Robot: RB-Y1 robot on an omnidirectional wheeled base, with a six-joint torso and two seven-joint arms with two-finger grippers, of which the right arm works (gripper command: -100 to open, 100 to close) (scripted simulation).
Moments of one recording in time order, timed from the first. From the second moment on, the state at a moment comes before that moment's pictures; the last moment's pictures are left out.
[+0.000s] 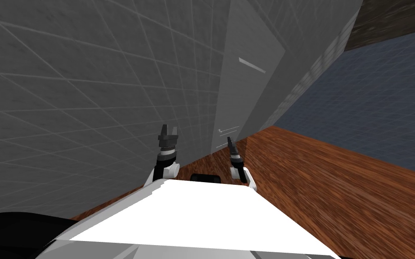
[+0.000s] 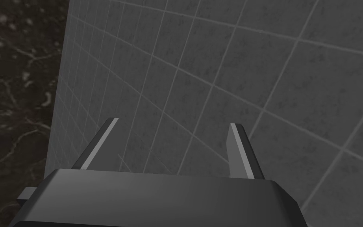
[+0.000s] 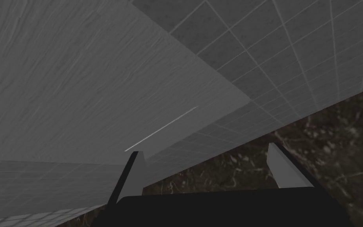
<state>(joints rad) 0.28 -0.08 0.02 -1.72 0.24 -0.76 0.39</state>
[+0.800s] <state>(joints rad) 0.22 -0.11 0.02 -1.53 0.28 -0.80 0.52</state>
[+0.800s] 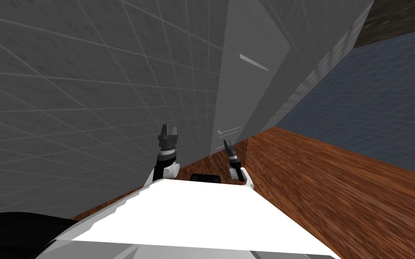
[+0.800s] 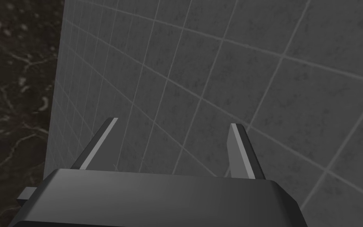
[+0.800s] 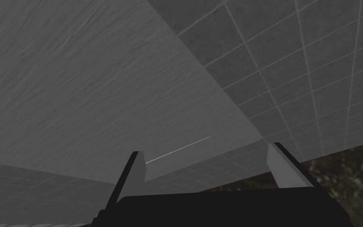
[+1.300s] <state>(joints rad) 0.18 -0.12 0.01 -1.42 0.31 -0.82 0.59</state>
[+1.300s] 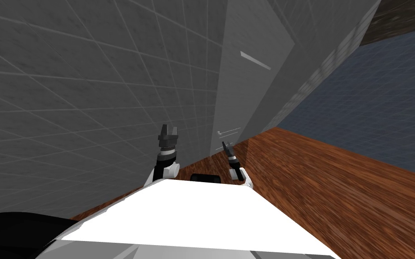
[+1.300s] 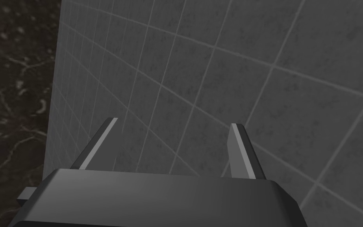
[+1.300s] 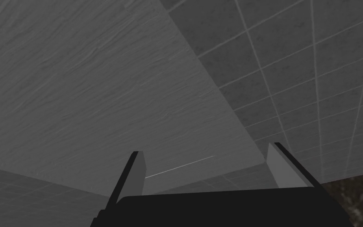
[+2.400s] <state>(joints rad) 0.09 -0.15 0.01 -1.16 0.37 -0.87 0.75</state>
